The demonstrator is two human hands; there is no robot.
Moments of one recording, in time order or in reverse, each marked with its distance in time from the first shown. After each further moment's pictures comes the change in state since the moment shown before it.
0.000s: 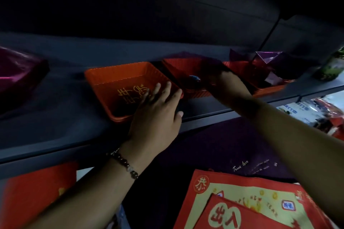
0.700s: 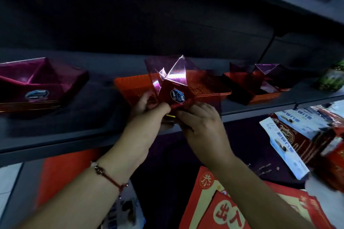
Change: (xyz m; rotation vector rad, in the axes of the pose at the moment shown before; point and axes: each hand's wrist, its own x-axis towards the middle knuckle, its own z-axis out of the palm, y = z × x) left_hand -0.059 0.016 -0.085 -1.392 0.125 -0.593; right_hand -0.128 -0.125 -0.006 0.249 0.490 -0.349
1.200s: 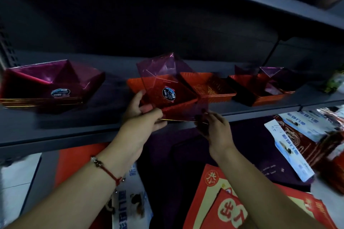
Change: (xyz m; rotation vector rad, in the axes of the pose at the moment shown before) left_hand -0.013 -0.003 -0.042 -0.081 0.099 0.012; right_hand -0.005 -0.004 0.008 1.145 0.171 1.257
